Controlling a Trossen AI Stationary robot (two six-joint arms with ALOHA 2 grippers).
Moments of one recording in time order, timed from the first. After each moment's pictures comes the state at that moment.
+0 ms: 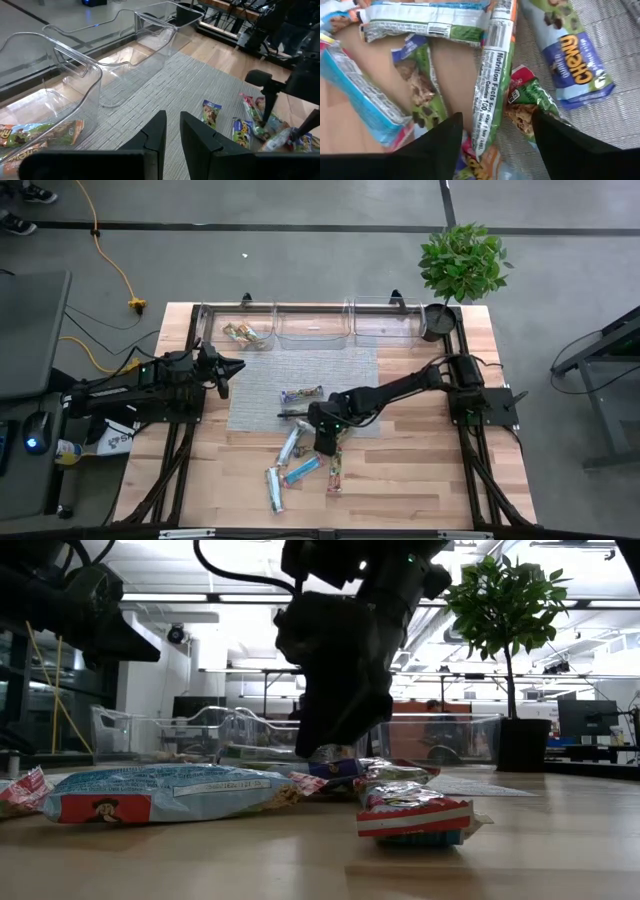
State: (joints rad) left arm 0.18 0.13 0.27 -0.45 -0.25 -0.29; right arm 0.17 2.05 1.41 -0.43 -0.05 0.53
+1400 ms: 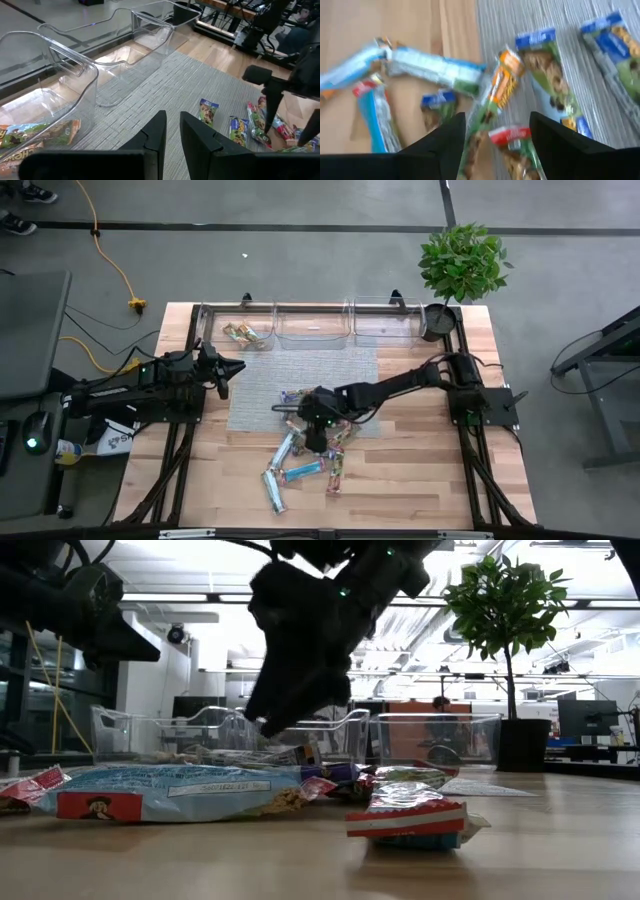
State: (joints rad) left arm 0.18 0.13 0.27 -0.45 -0.24 -0.29; right arm 0.15 2.06 1.45 -0.26 -0.03 0.37
